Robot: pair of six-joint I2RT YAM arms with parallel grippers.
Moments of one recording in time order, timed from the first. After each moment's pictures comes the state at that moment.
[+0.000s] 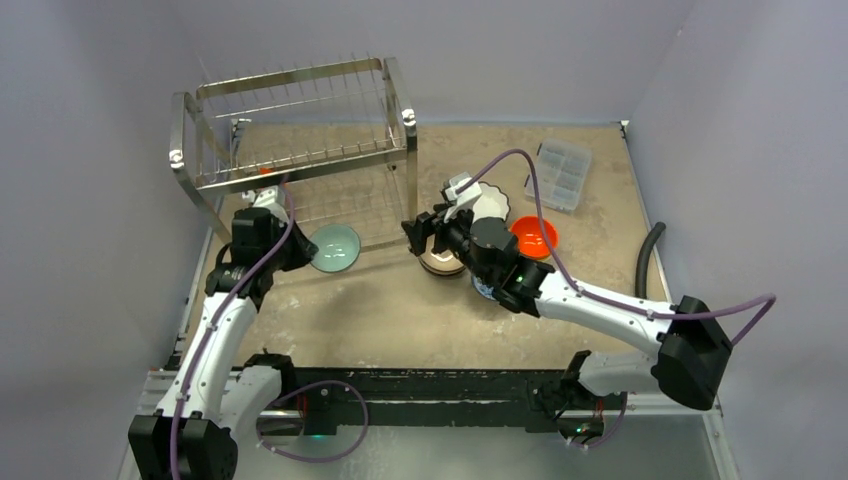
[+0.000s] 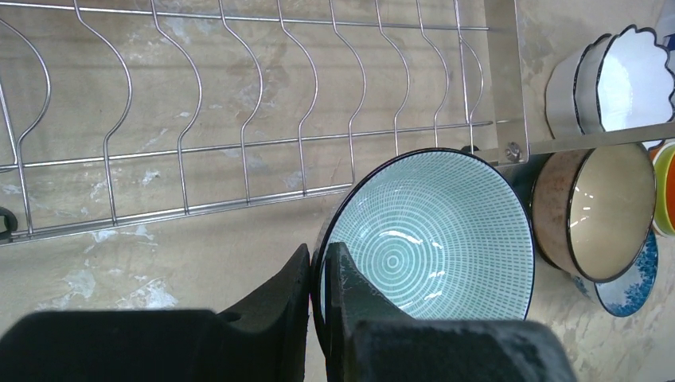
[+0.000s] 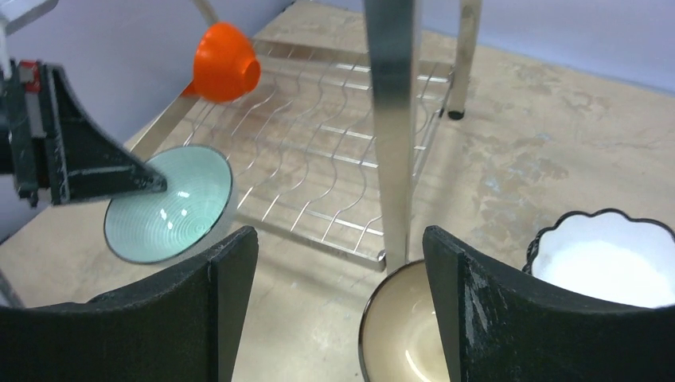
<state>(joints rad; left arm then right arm) -0.05 0.88 0.70 -0.48 0.15 -0.42 0.95 1.28 0.84 0.36 0.30 0.20</state>
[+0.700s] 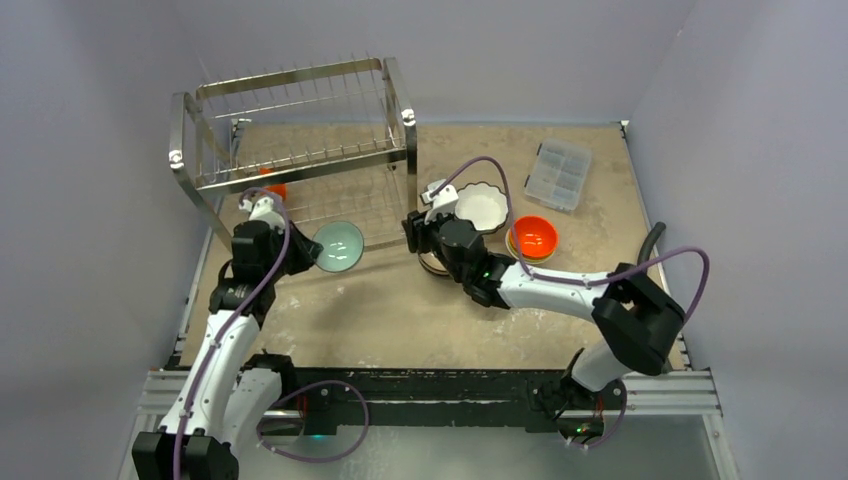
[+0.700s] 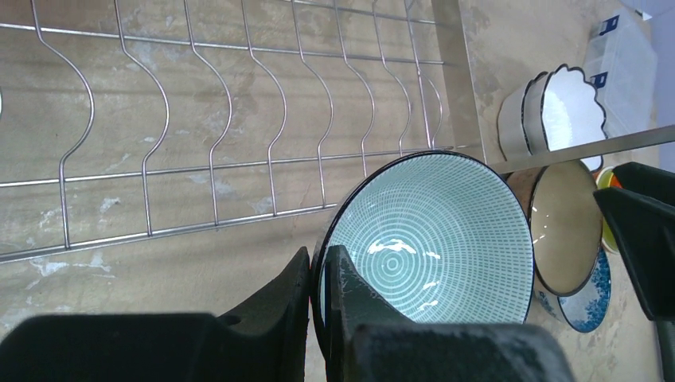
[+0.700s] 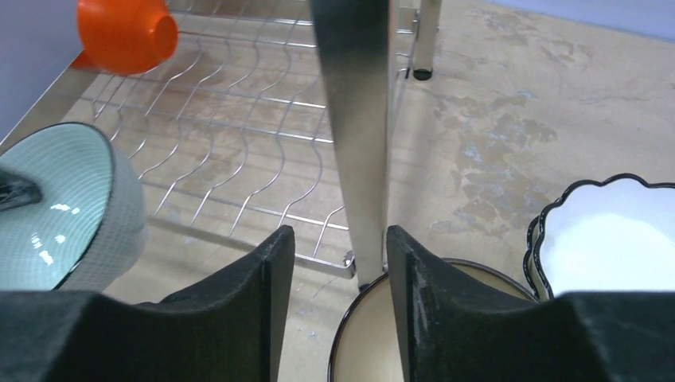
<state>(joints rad) -0.05 0.78 0.57 -0.33 0.19 -0.49 0.94 1.52 0.84 0.50 0.38 0.20</state>
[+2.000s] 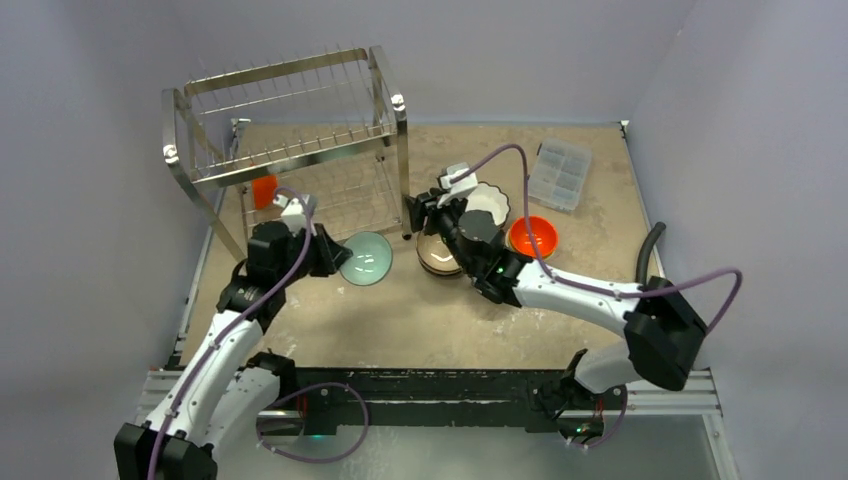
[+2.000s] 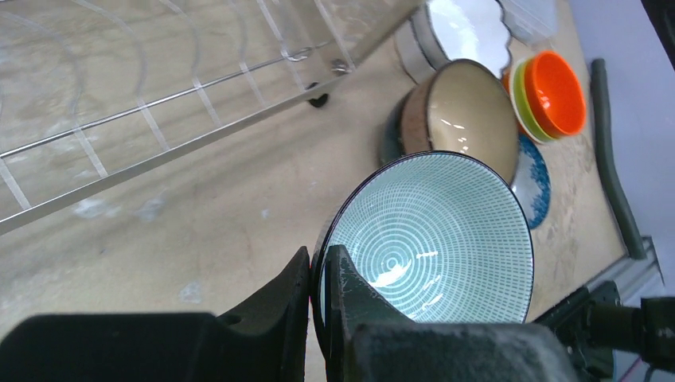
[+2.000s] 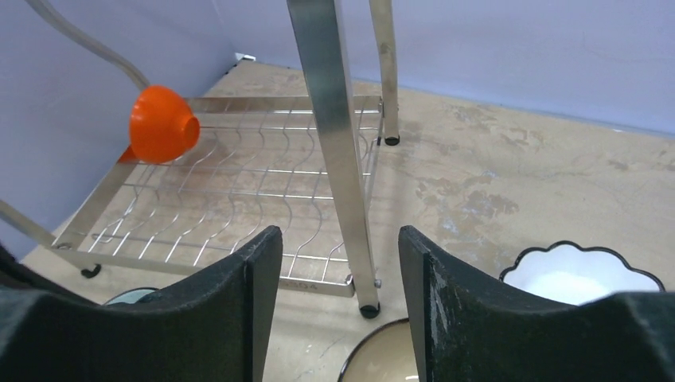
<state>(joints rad) -0.19 0.77 0.56 -0.27 0.32 -0.44 0.93 1.46 0.90 0.56 0.44 0.16</state>
